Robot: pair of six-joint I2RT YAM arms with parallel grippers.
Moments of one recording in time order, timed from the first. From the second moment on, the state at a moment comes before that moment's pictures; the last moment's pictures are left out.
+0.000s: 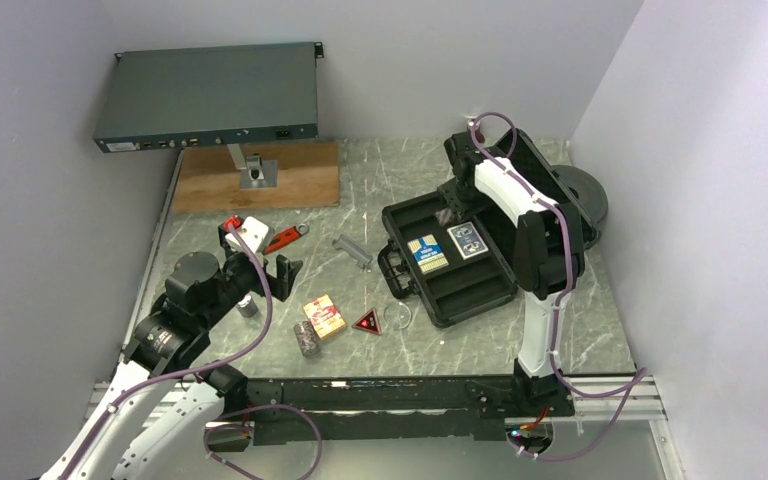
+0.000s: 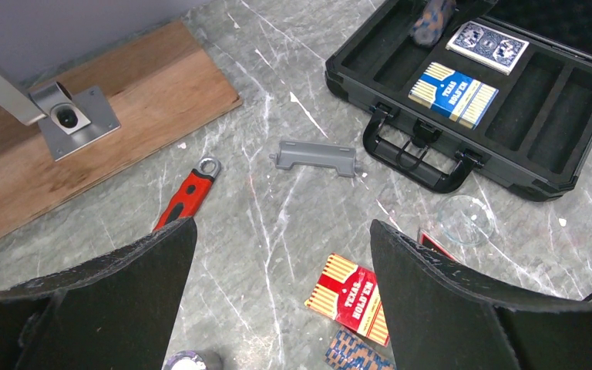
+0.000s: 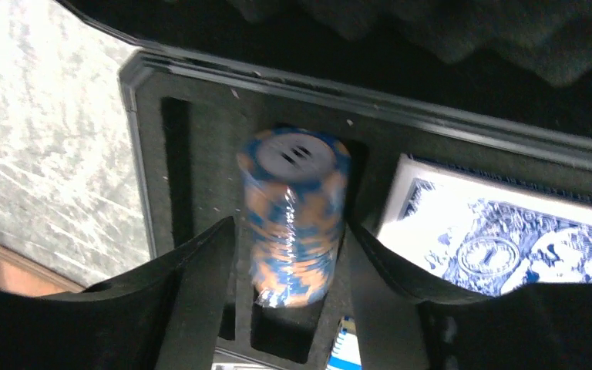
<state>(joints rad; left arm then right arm) -0.52 0.53 0.77 -0.47 0.01 0.04 0.29 2.04 1.71 -0.94 0.22 1.34</state>
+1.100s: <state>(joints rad) -0.52 0.53 0.77 -0.47 0.01 0.04 0.37 1.83 1.43 -0.48 0.11 0.72</state>
